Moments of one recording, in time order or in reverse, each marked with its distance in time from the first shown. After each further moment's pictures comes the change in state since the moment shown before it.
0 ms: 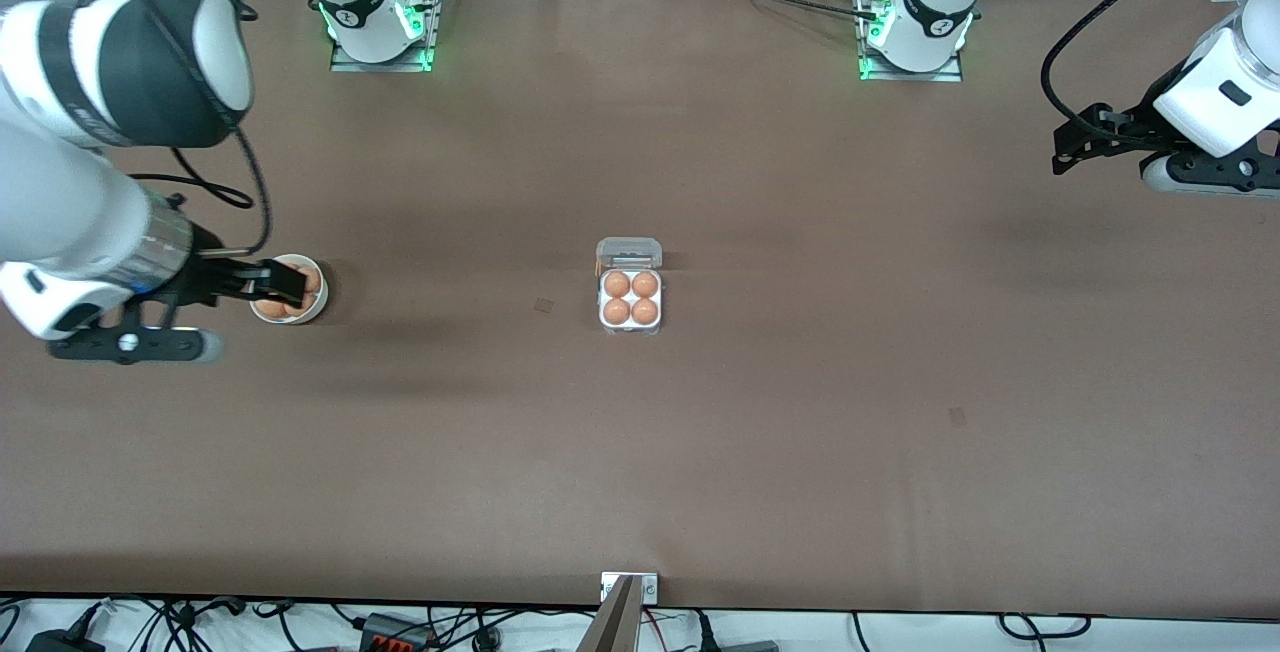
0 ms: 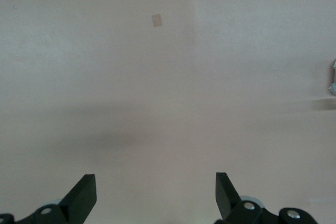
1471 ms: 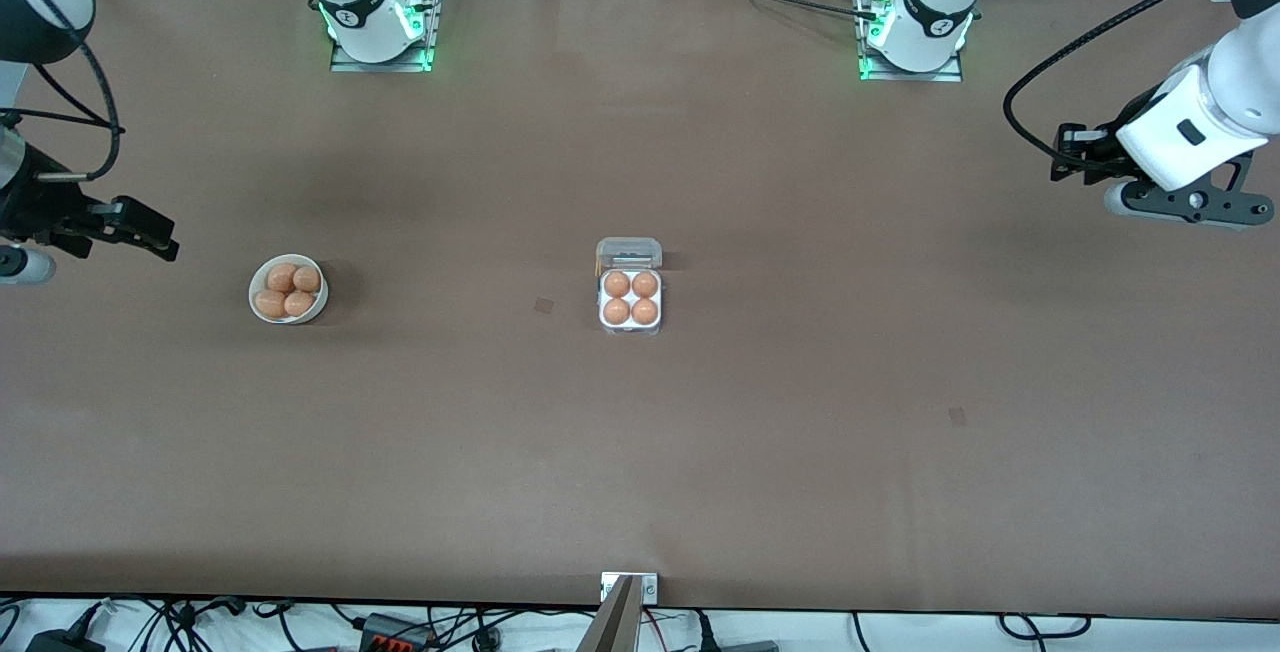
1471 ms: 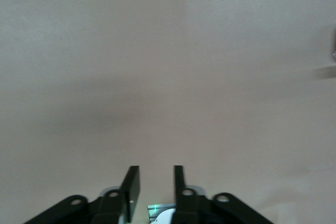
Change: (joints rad) left arm -0.023 0.115 -0.017 0.102 -0.001 -0.137 0.046; right arm -0.427 -0.386 0.404 -0.500 -0.206 0.244 -0.088
